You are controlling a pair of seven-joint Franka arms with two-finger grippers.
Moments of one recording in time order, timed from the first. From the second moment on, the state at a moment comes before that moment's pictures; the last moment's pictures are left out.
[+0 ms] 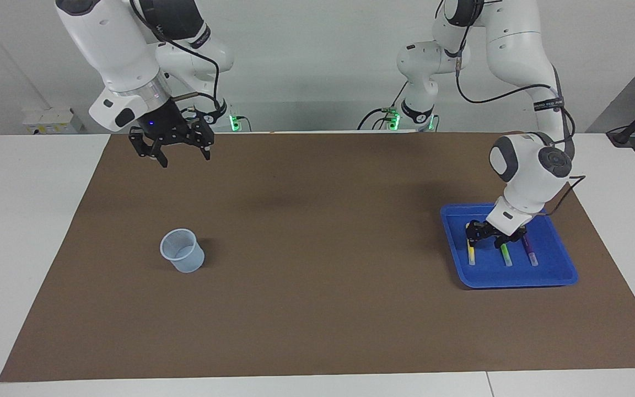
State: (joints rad) left arm 0.07 0.33 -0.07 -1.93 -0.02 2.30 0.18; right arm 0.05 0.05 0.09 -1.55 0.11 1.61 0.05
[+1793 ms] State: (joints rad) left arm 0.06 0.33 -0.07 -1.96 -0.02 2.30 0.16; right arm 0.05 0.05 0.09 -1.55 0.14 1.61 0.08
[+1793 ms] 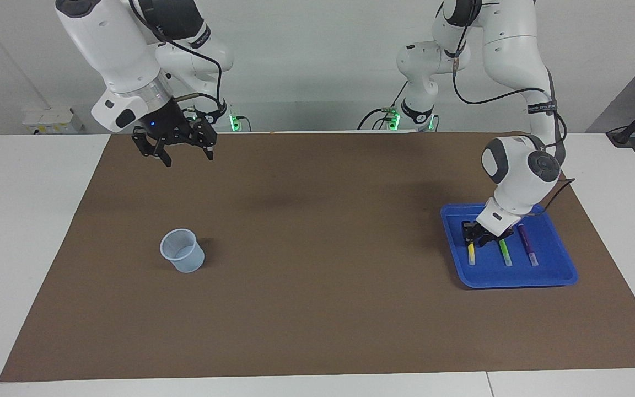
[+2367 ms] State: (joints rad) left arm 0.06 0.33 -0.07 -1.96 -0.02 2.28 0.16; right arm 0.05 0.05 0.09 -1.55 0.14 1.61 0.09
